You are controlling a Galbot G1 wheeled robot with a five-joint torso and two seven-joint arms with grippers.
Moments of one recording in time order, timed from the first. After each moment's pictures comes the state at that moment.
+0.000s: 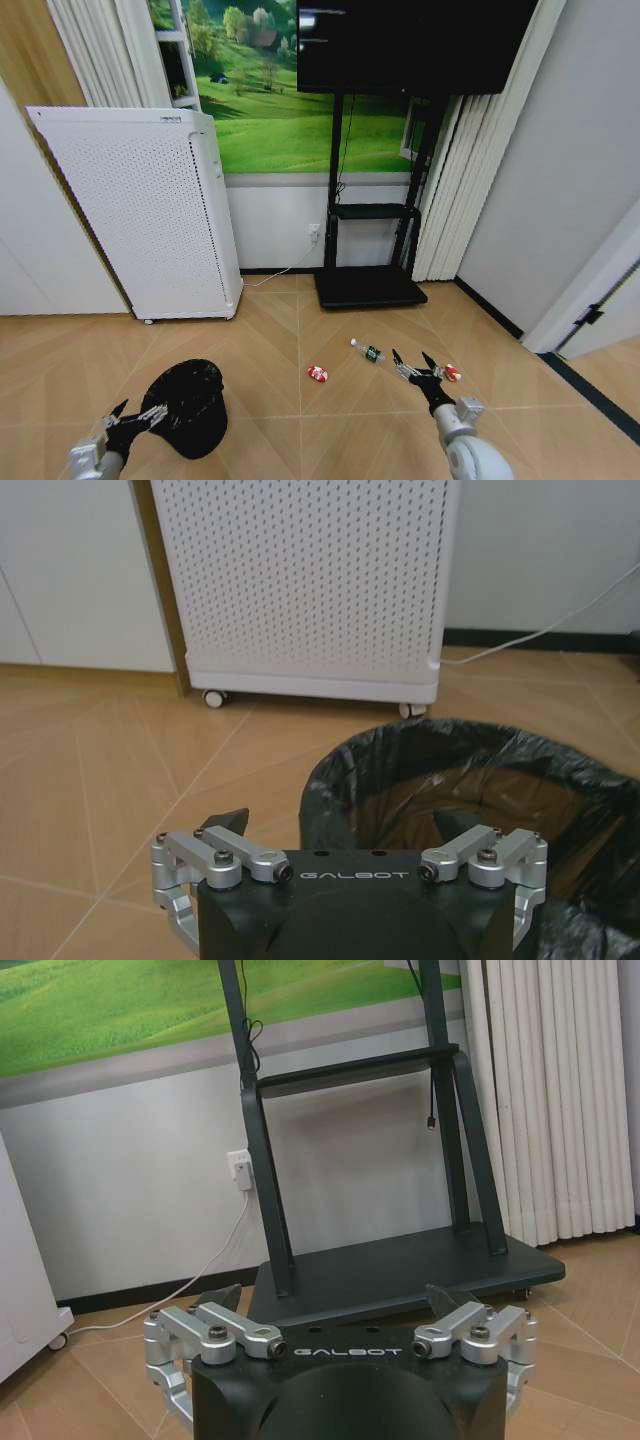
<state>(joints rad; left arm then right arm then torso) 1.61 -1.39 -1.03 -1.92 -0.27 0.31 0.17 -1.44 1.37 0.74 1.83 0.41 -0.06 -0.19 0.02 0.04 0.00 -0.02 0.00</state>
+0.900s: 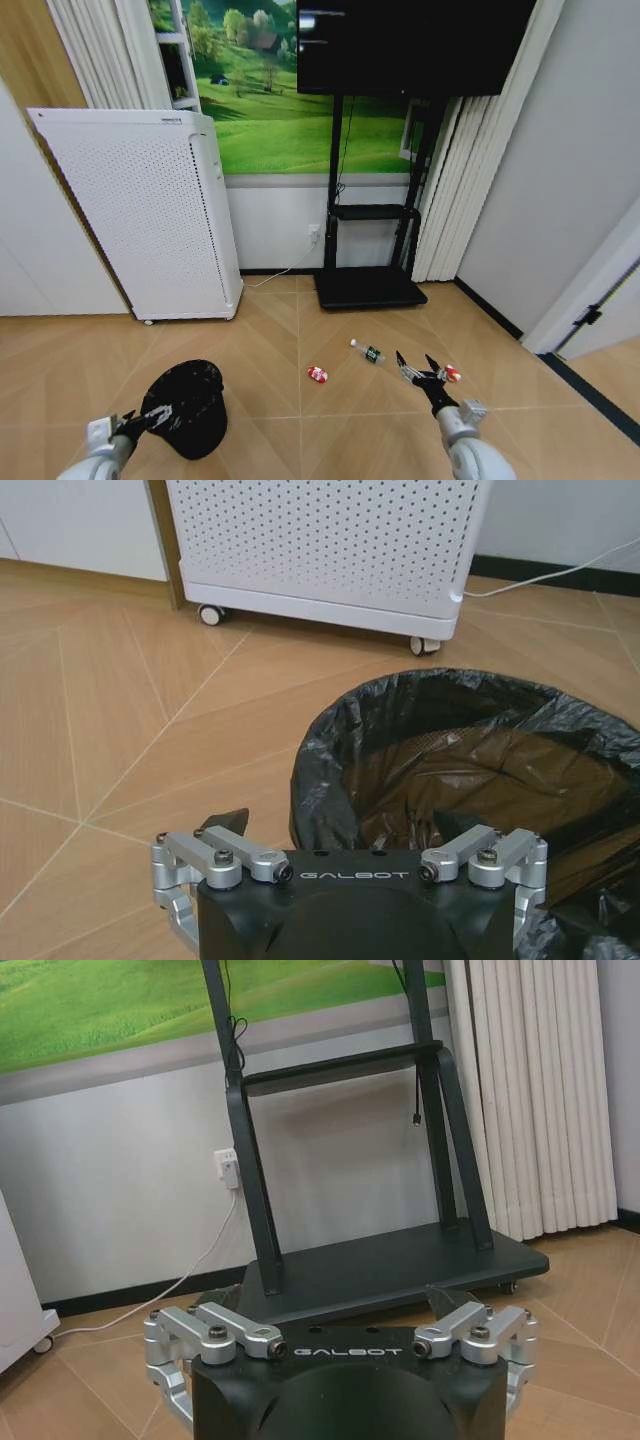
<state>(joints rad) 1.48 -1.32 -1.00 -1.81 -0.35 0.62 0.10 -1.44 1.36 0.76 1.79 0.43 -0.04 -0.18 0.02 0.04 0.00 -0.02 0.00</state>
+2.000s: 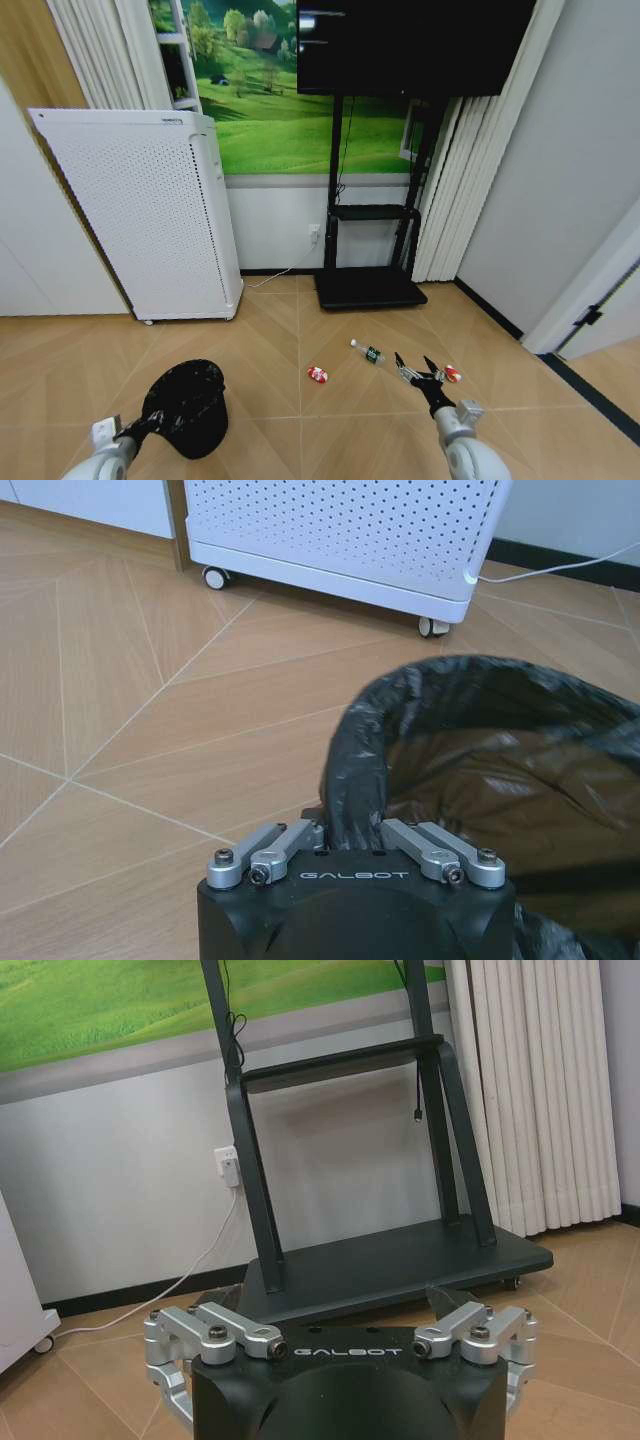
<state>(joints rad) 1.44 -1.34 -0.98 -1.79 -0.41 0.67 0.04 -1.42 1.37 0.74 1.75 0.43 -0.02 -0.18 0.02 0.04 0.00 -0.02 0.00</state>
